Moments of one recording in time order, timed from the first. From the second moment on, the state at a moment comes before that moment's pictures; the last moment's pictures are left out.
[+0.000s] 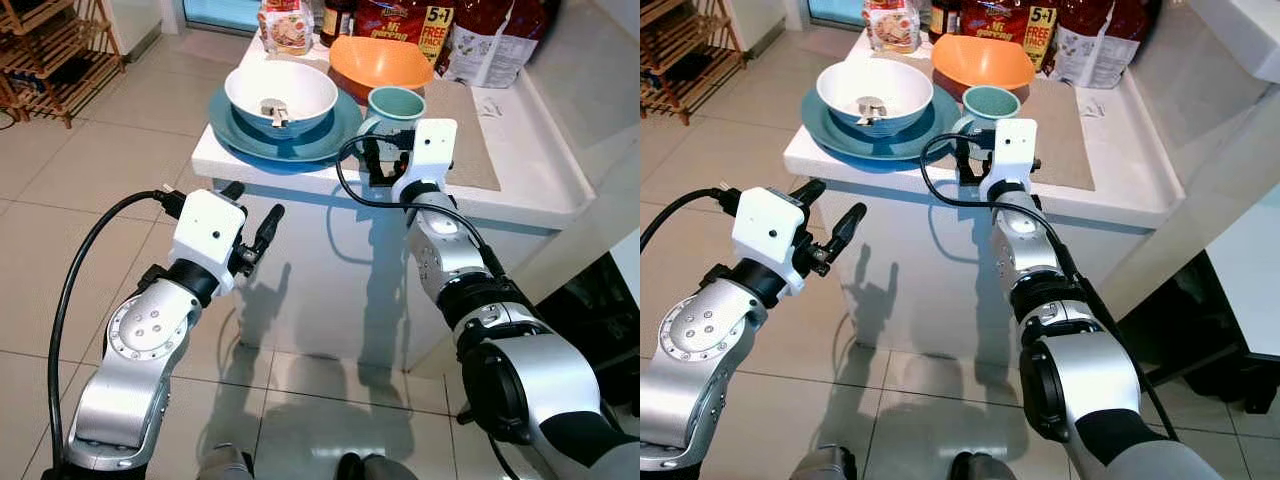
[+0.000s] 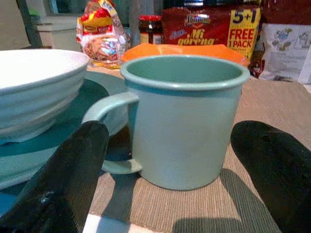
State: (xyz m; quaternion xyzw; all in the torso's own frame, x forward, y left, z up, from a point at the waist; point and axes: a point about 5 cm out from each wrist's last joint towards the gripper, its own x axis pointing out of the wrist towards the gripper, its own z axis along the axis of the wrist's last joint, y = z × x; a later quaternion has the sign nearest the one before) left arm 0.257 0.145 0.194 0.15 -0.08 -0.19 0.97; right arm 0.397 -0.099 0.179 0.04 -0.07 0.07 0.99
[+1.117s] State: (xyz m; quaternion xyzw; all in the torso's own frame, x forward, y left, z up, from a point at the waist) left arm 0.271 0.144 0.194 0.12 -0.08 -0.14 0.98; right arm 0.300 -0.133 0.169 0.05 -0.12 0.10 0.99
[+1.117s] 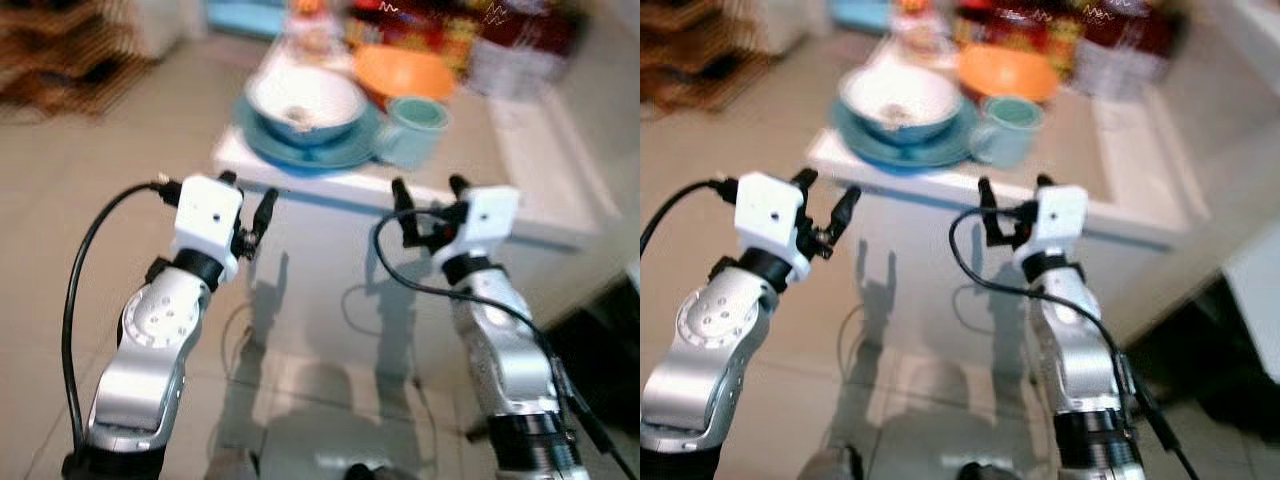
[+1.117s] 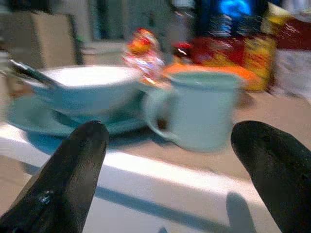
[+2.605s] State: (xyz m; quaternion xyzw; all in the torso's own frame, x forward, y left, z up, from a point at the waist) left arm 0.276 0.144 0.195 0.12 -0.09 -0.15 0.98; right arm 0.267 -0.133 0.184 0.05 -0.11 0.09 0.99
